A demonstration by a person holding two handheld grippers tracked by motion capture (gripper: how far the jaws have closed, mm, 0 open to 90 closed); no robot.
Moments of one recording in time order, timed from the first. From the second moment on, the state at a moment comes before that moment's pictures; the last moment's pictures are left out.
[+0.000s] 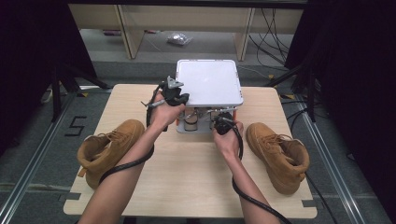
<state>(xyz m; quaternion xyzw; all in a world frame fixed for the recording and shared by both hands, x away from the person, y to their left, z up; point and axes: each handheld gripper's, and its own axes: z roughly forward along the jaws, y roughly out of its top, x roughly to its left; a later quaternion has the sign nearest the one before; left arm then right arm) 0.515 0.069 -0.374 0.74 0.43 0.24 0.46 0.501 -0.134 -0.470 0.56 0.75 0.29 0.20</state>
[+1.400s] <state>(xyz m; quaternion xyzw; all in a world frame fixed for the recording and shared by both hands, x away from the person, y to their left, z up) 0.498 0.115 -0.353 0.77 0.43 0.25 0.40 0.404 -0.199 -0.441 0.53 0.77 0.32 0.17</state>
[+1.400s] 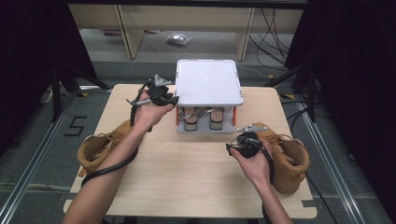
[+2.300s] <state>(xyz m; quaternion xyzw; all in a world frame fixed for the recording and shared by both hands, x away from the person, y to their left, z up) 0.464 0.215 -0.353 0.77 0.46 0.26 0.36 0.389 -0.198 -0.445 0.52 0.77 0.33 0.17</state>
